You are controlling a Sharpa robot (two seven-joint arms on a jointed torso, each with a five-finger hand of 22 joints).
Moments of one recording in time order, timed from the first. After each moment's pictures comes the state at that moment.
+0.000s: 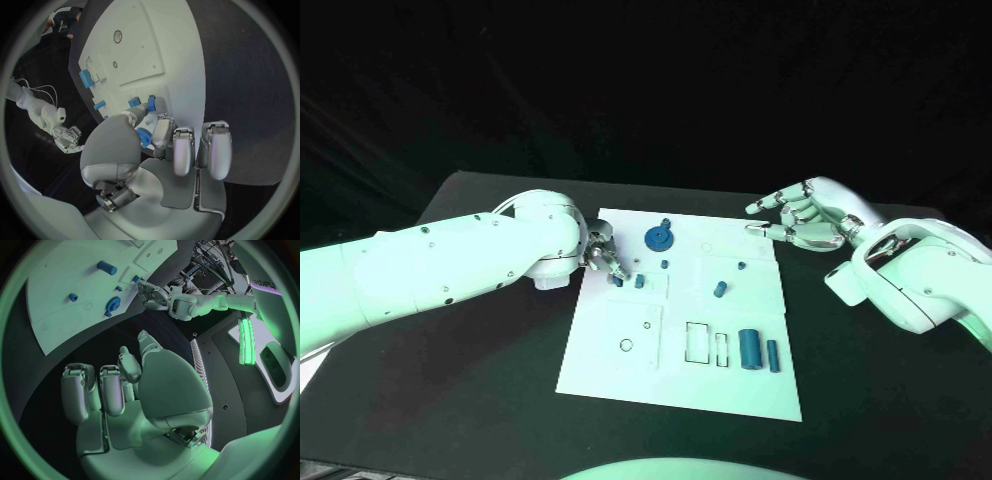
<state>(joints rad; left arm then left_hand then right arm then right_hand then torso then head) 1.26 -0.78 -0.01 1.50 -1.18 0.20 -0.67 0.99 -0.15 0.51 0.14 0.20 1.04 0.02 0.51 0.69 1.42 -0.05 1.23 1.22 1.46 -0.09 1.57 1.31 0.02 1.47 0.02 1.56 1.31 1.23 -0.96 0.00 1.66 -0.98 -0.39 0.07 1.36 -0.06 0.06 0.18 0.20 0.97 0.15 0.08 0.10 1.36 0.06 1.12 1.28 1.46 0.00 1.47 1.31 0.05 1.44 0.11 1.48 1.31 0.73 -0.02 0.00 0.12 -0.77</state>
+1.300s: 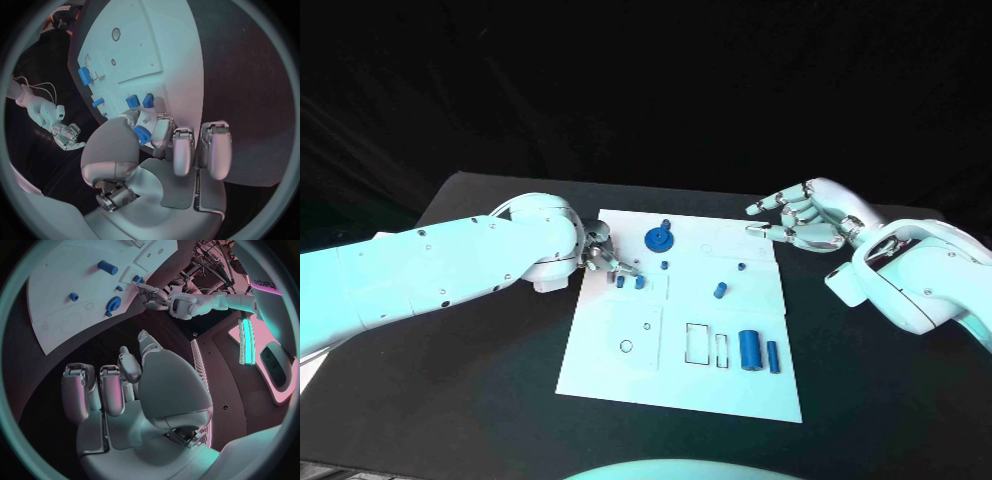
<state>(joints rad) 1.26 -0.79 -0.02 1.50 -1.17 0.14 -0.66 0.89 -0.11 0.20 0.29 0.20 1.05 0.02 0.51 0.69 1.42 -0.04 1.21 1.21 1.47 -0.09 1.57 1.31 0.02 1.46 0.02 1.56 1.31 1.23 -0.97 0.00 1.66 -0.98 -0.38 0.07 1.36 -0.06 0.06 0.17 0.20 0.97 0.15 0.08 0.10 1.36 0.06 1.12 1.28 1.46 0.00 1.47 1.31 0.05 1.44 0.10 1.48 1.31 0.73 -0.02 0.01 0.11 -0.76</state>
